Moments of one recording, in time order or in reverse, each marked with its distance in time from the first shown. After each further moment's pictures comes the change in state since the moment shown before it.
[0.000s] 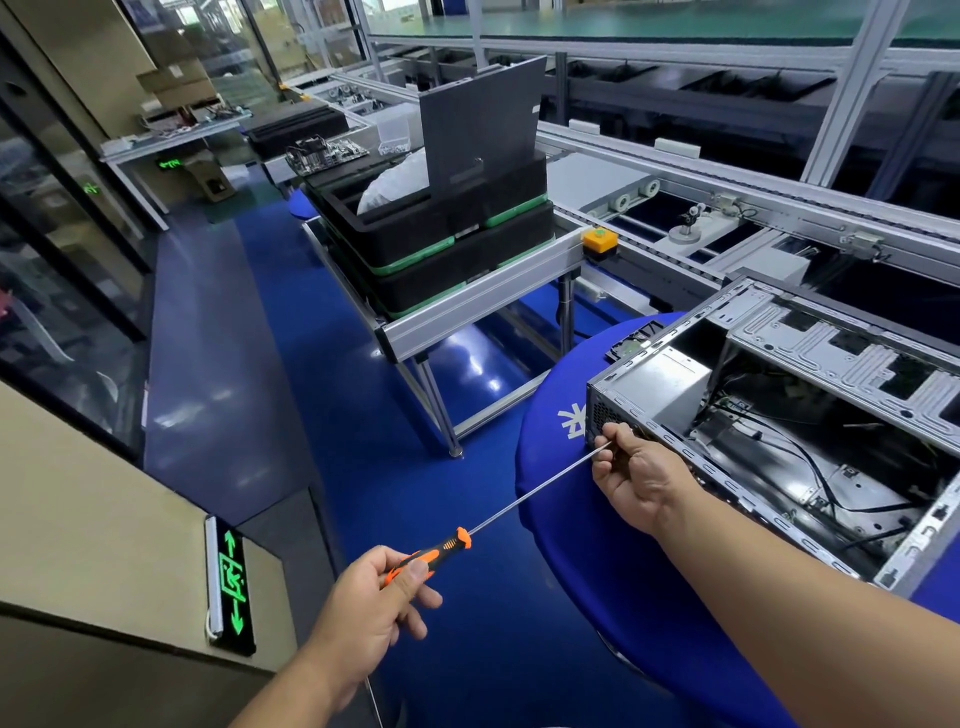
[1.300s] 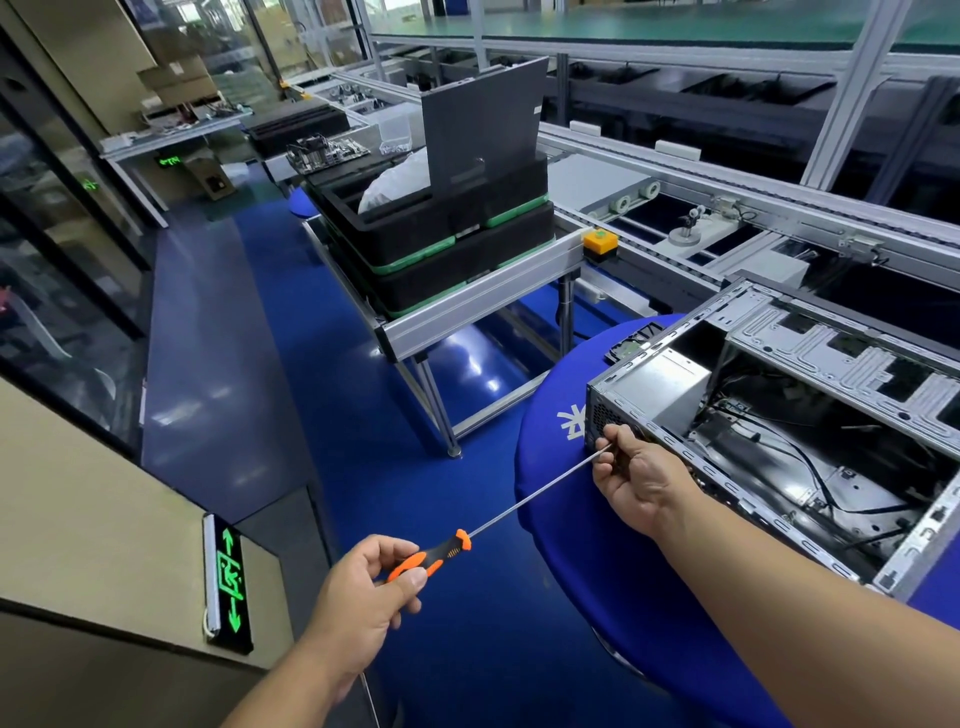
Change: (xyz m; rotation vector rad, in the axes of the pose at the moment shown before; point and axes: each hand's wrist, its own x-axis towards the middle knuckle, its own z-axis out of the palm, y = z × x) left_hand 0.002 0.001 0.000 0.008 0.158 0.051; right_hand -0.011 -0.001 0.006 -0.006 0.034 -0.006
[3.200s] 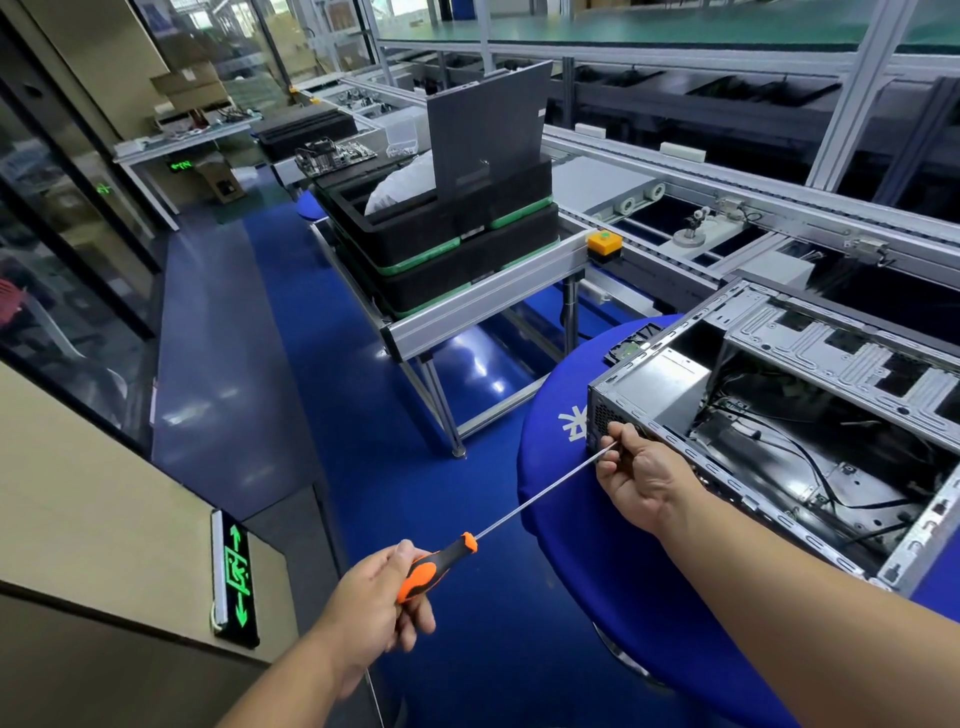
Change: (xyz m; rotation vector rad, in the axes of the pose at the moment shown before) left_hand -0.016 0.011 0.002 -0.108 -0.201 -0.134; right_hand -0.006 -0.002 -0.001 0.021 0.010 0.012
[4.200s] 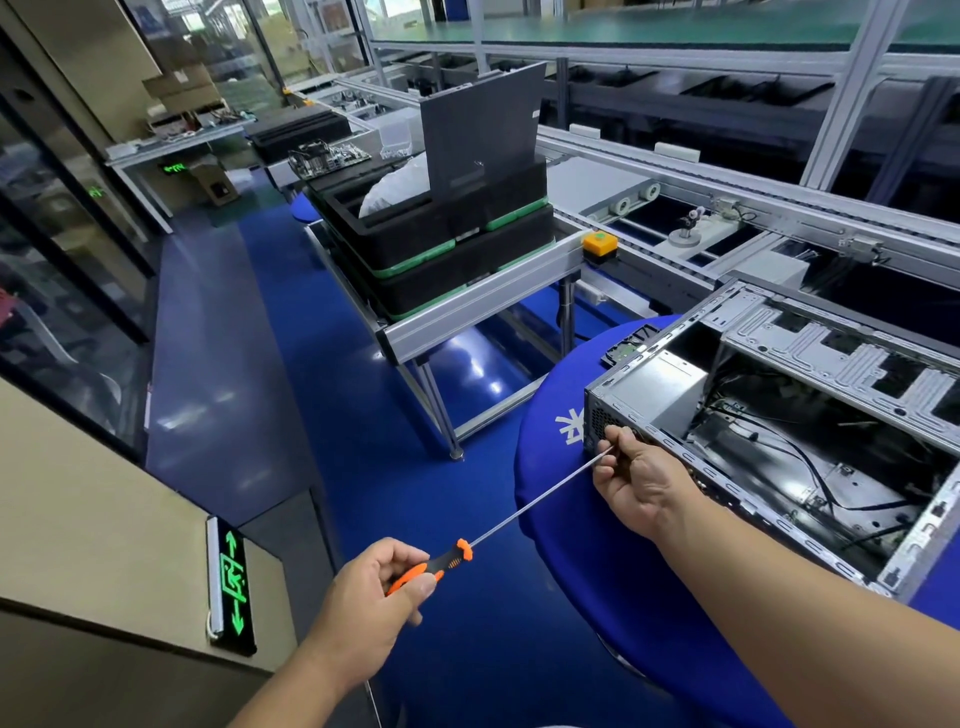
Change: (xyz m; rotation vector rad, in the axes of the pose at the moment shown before) left_hand 0.007 -0.001 -0.003 0.334 0.120 0.236; right_hand 0.001 0.000 -0.001 -0.001 0.003 0.005
